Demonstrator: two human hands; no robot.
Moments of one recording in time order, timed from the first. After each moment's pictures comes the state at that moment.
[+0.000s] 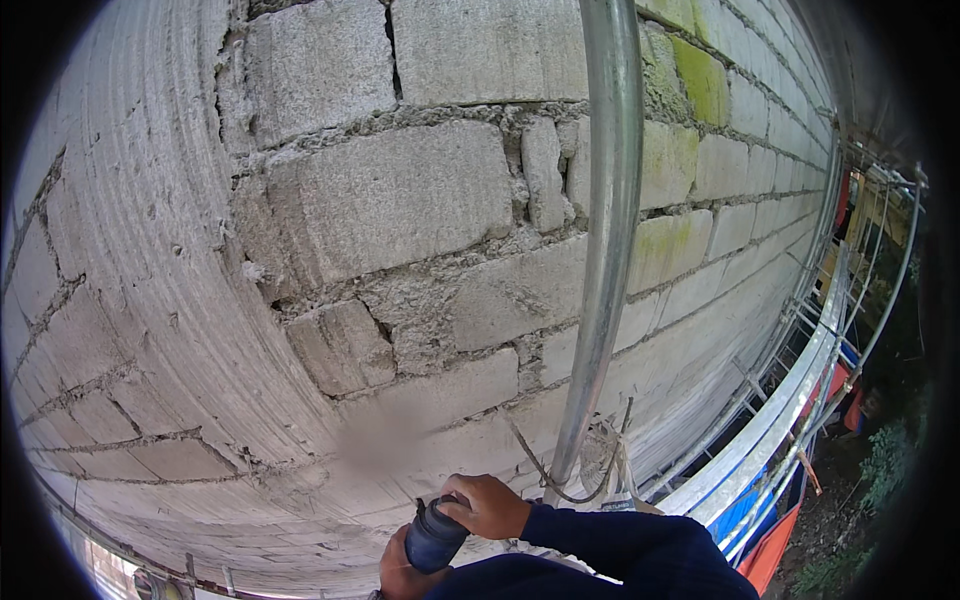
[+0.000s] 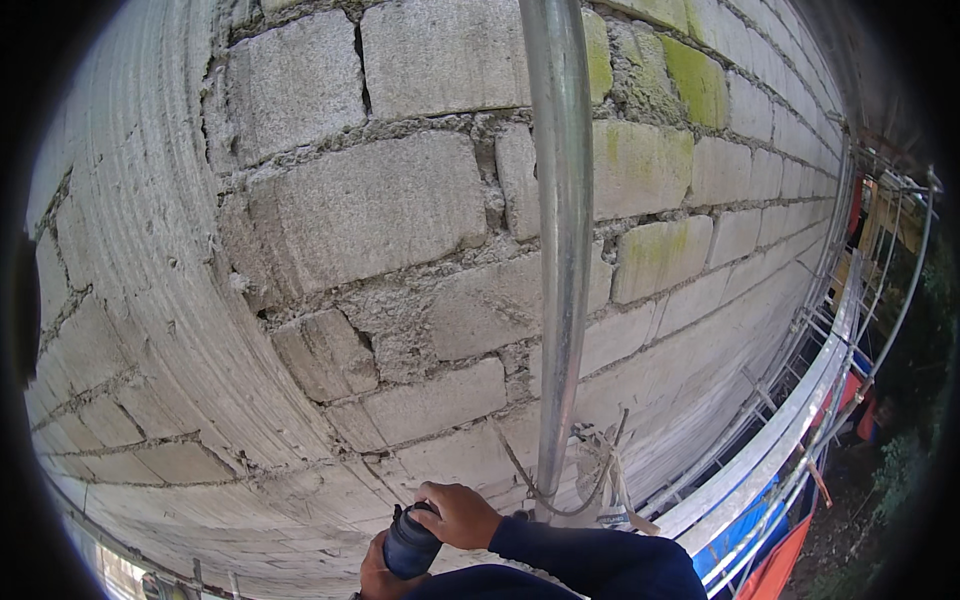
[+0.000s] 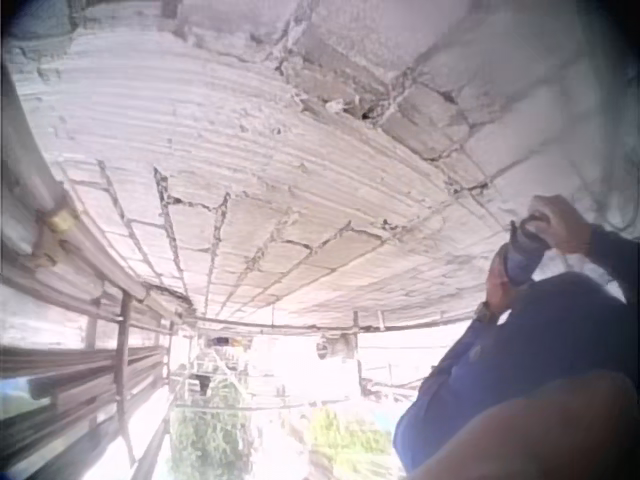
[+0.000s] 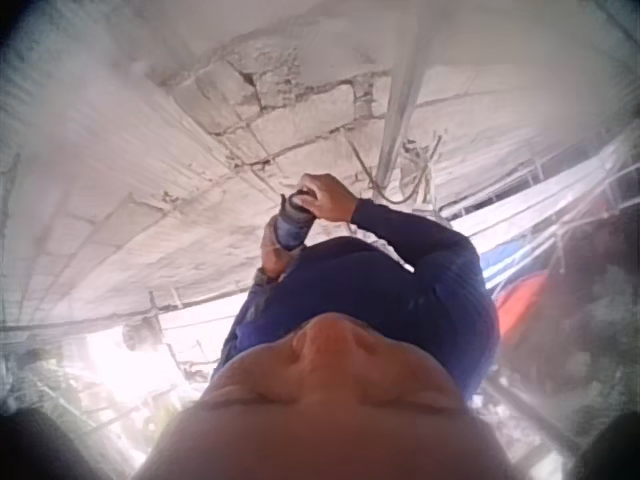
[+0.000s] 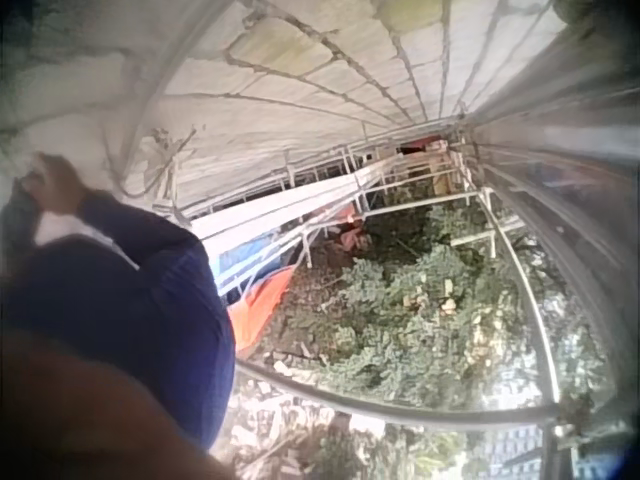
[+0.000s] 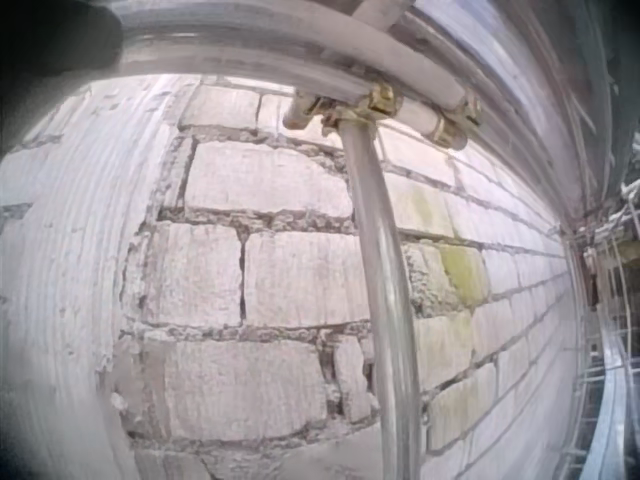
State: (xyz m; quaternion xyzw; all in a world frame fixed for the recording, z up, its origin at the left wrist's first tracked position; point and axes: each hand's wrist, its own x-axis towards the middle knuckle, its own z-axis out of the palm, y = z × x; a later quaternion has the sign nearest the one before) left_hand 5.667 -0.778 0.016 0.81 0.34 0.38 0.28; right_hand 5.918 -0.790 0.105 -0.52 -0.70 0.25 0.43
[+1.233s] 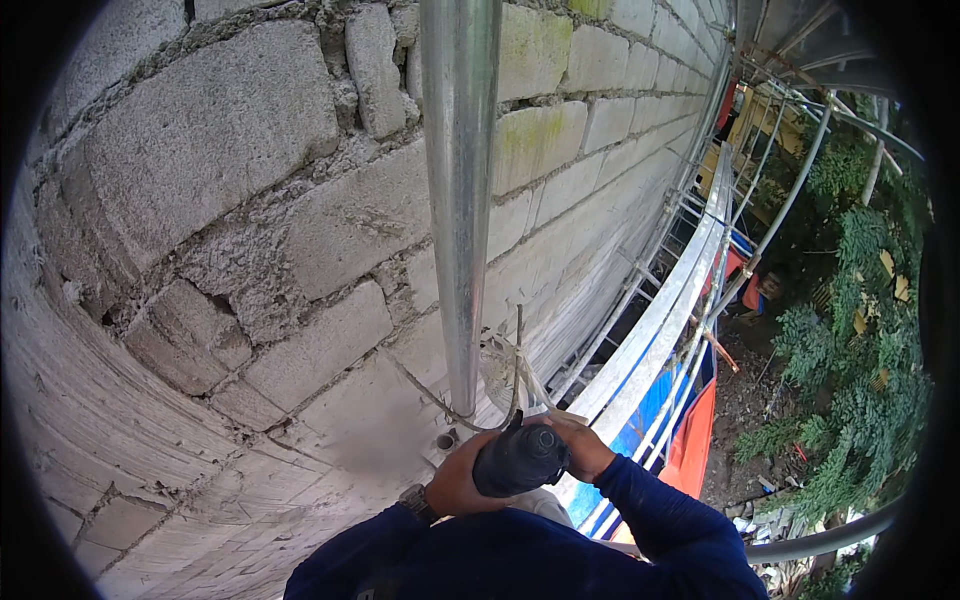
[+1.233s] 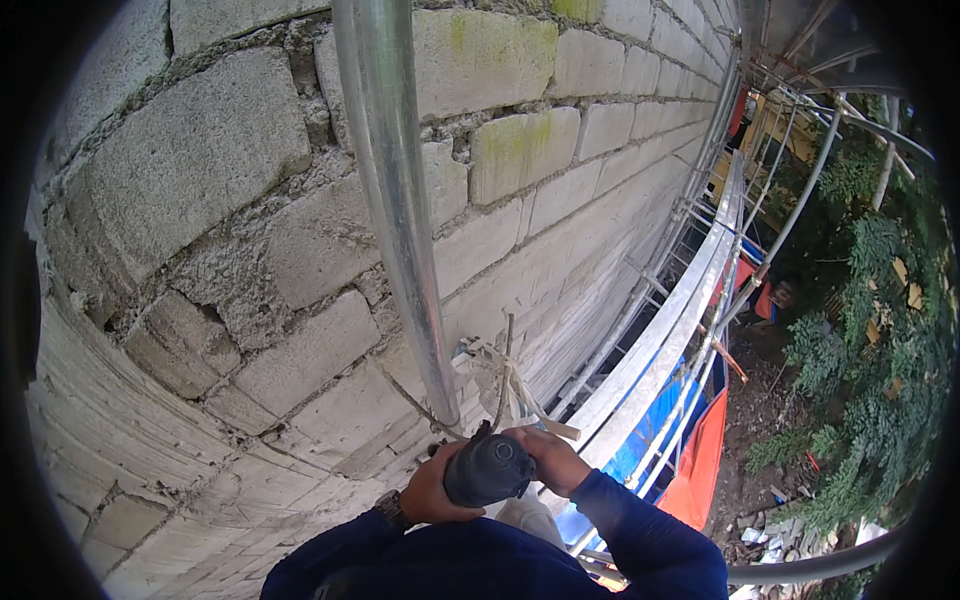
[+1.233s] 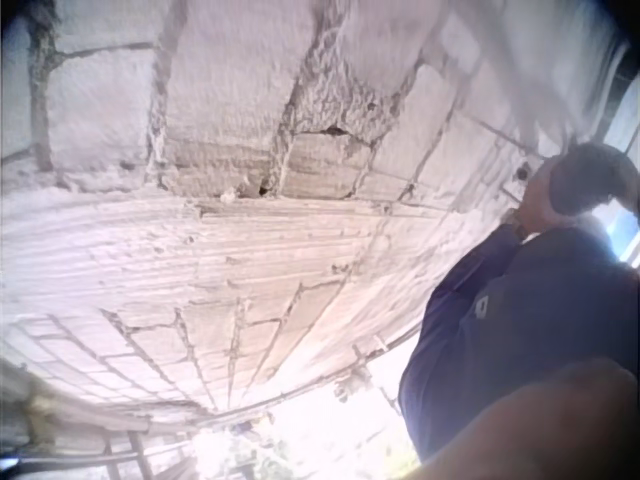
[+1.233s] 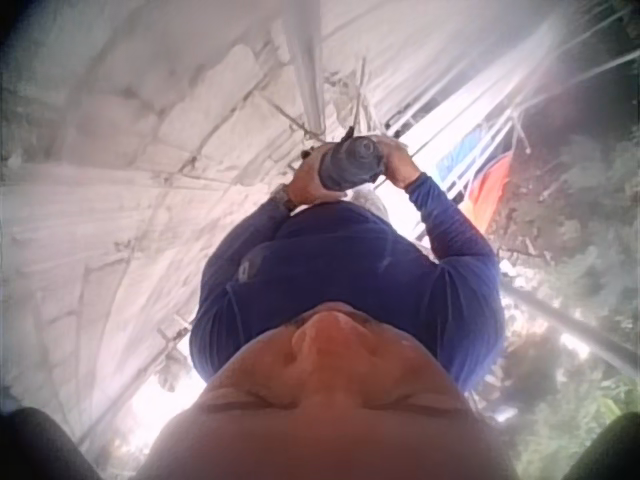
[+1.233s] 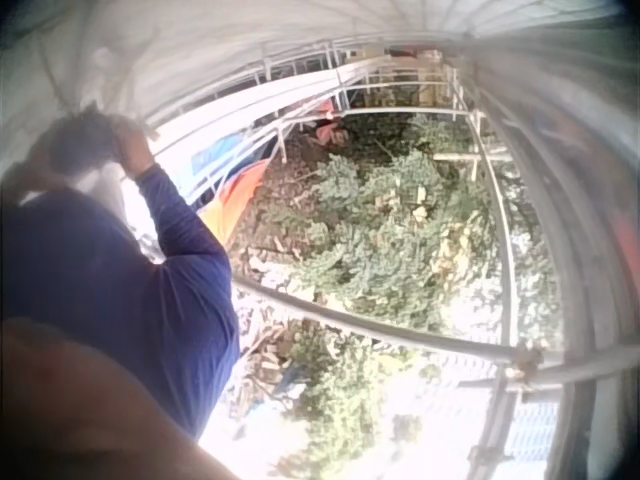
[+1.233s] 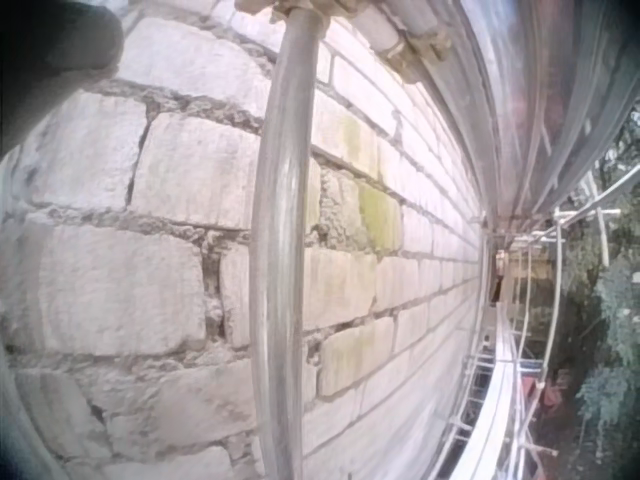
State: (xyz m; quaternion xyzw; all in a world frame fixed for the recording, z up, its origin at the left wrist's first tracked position) left_hand 5.875 -0.777 0.051 0.83 -0.03 0.06 0.56; right_hand 6.035 -0.978 0.046 -0.58 -0.20 0.44 0.66
